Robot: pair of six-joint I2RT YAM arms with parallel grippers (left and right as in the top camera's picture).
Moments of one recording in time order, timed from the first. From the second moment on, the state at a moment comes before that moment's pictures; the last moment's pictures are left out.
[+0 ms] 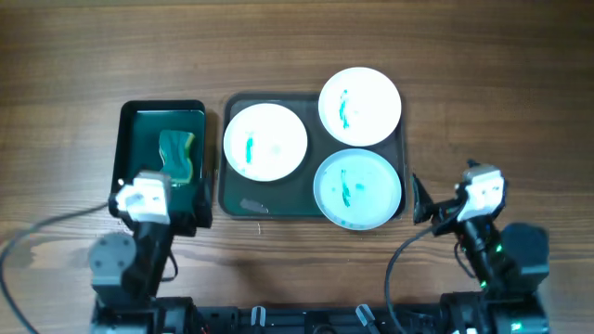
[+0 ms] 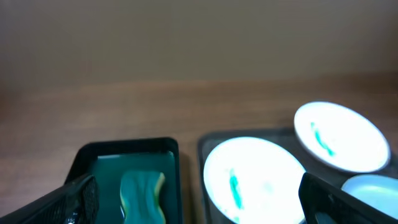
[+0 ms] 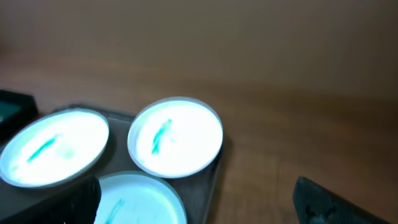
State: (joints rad) left arm 0.00 0.35 0.53 -0.46 0.12 0.00; right arm 0.05 0.36 0.48 -0.41 -0.19 -0.08
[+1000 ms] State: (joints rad) left arm 0.00 1.46 1.36 -1.16 0.17 -0.14; right arm 0.43 1.89 1.56 -0.87 -0.38 0.33
